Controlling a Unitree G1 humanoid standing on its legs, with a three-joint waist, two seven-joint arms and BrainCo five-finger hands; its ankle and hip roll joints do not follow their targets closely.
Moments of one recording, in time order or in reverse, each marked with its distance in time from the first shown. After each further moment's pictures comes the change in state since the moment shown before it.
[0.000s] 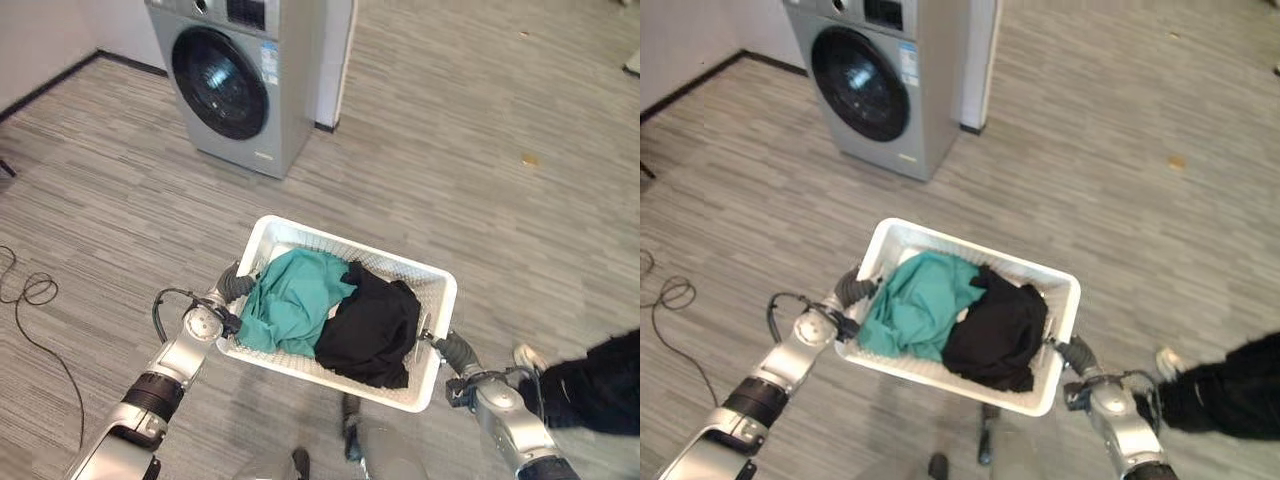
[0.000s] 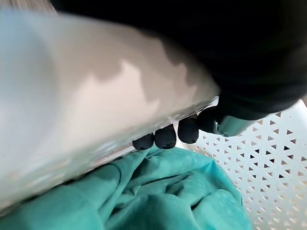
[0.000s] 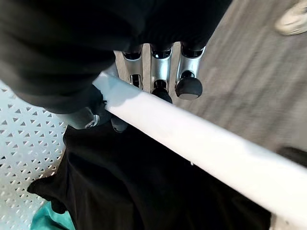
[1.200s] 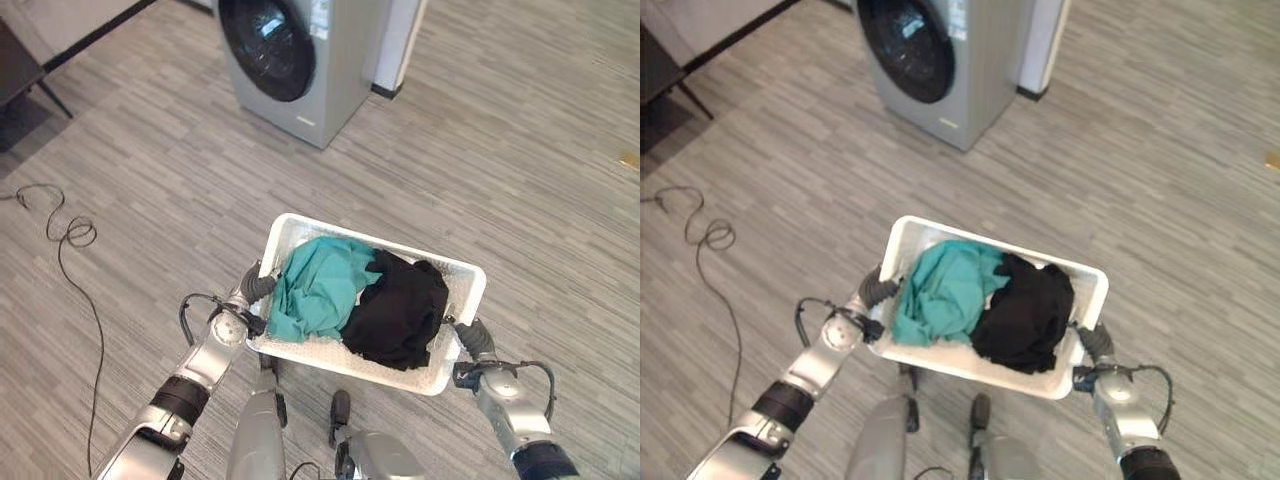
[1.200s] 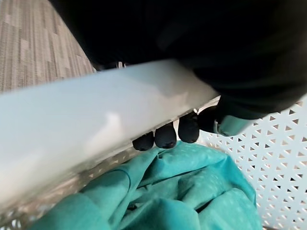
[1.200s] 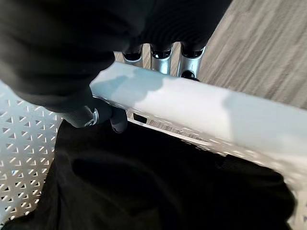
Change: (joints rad) left arm -0.051 -0.077 -0.033 0.023 0.077 -0.039 0.080; right arm -0.075 0.039 -0.039 0.106 -0.004 -0.088 -0.173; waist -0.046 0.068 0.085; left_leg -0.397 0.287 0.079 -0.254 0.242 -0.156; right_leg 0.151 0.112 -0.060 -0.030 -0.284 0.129
